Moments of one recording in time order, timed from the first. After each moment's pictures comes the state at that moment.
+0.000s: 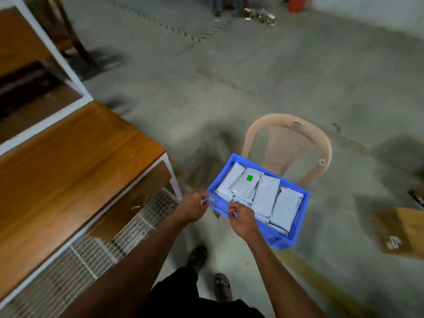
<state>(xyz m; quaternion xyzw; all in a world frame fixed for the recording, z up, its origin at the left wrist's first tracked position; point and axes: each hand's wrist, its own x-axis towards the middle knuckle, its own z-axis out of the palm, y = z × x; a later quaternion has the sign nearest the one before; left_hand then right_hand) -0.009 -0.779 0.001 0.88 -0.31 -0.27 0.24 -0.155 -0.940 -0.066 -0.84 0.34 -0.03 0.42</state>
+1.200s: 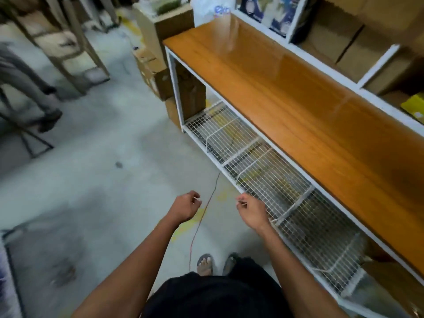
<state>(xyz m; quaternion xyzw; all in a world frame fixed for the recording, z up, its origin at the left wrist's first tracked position) -0.489 -0.115 -0.044 0.70 0.56 -0.01 0.44 -0.245 -0.220 -0.036 -0.80 -0.43 0.38 0.19</state>
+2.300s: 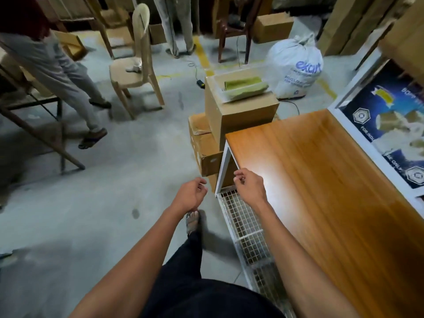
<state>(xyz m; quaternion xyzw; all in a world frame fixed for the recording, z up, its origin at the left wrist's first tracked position) -0.462 0.509 0.005 0.62 0.66 0.15 0.41 -0.235 0.529 0.011 -0.70 -0.58 0.33 0.23</state>
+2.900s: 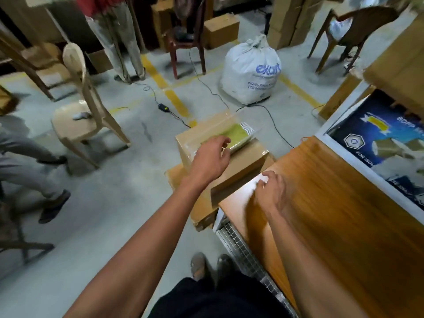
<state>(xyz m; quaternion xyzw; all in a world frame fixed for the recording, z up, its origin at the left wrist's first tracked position) -0.368 0.875 0.121 0.81 0.47 0.23 0.26 -0.183 0.762 0.009 -0.88 -0.37 0.16 0.26</state>
